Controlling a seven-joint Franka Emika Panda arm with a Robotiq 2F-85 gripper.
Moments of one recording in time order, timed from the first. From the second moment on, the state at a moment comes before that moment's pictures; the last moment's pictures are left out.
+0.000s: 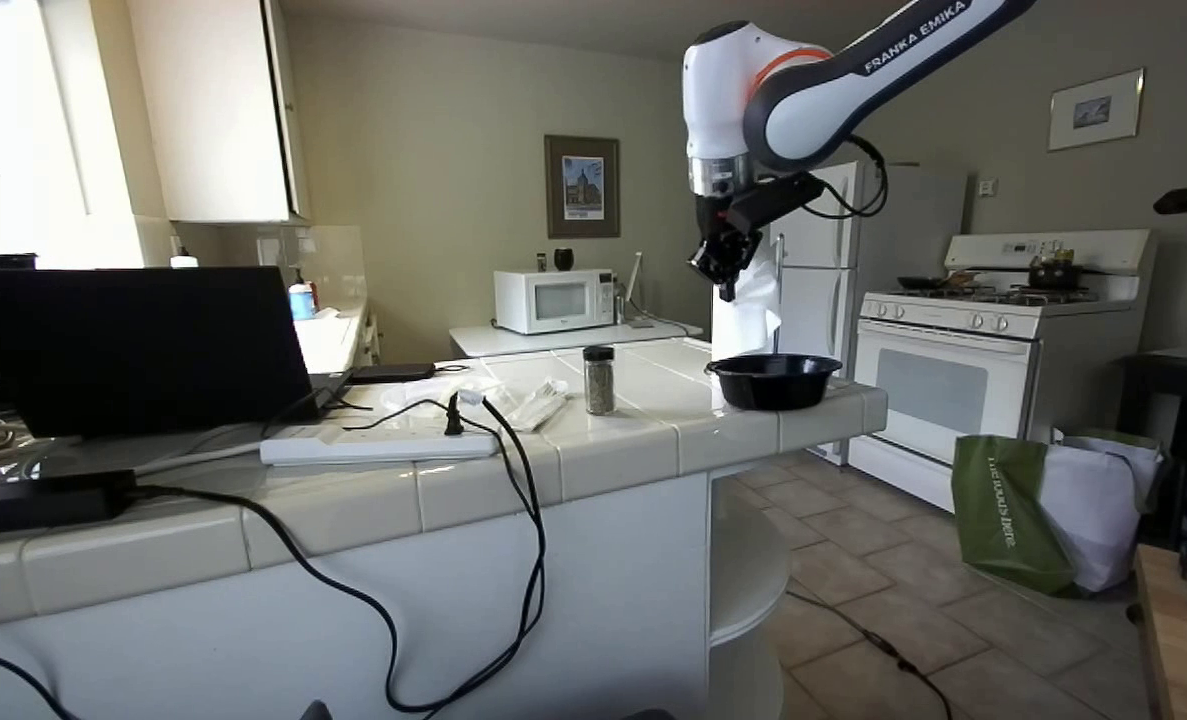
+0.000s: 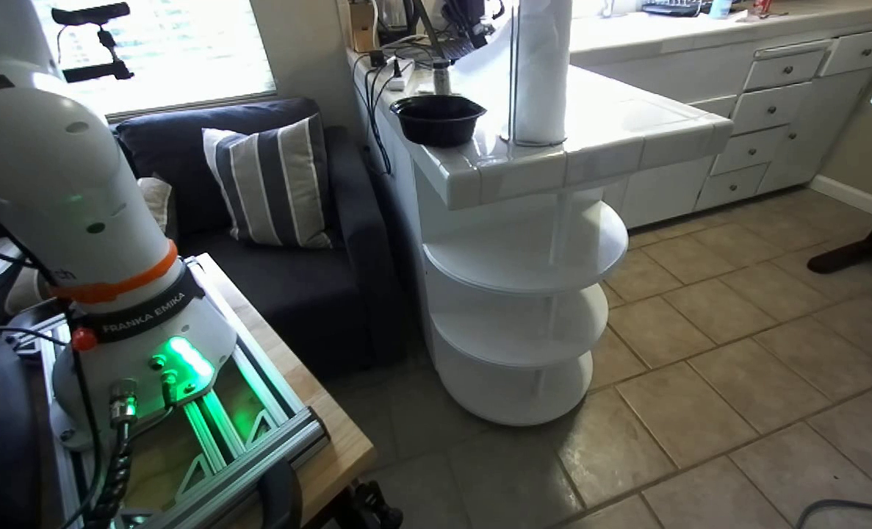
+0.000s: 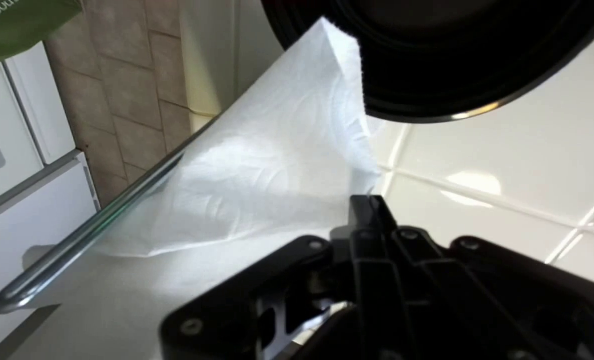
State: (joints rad) arm 0.10 0.08 0.03 -1.92 -0.56 2.08 0.66
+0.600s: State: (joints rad) arm 0.12 0.05 0.09 -2.00 -0.56 2.21 0.49
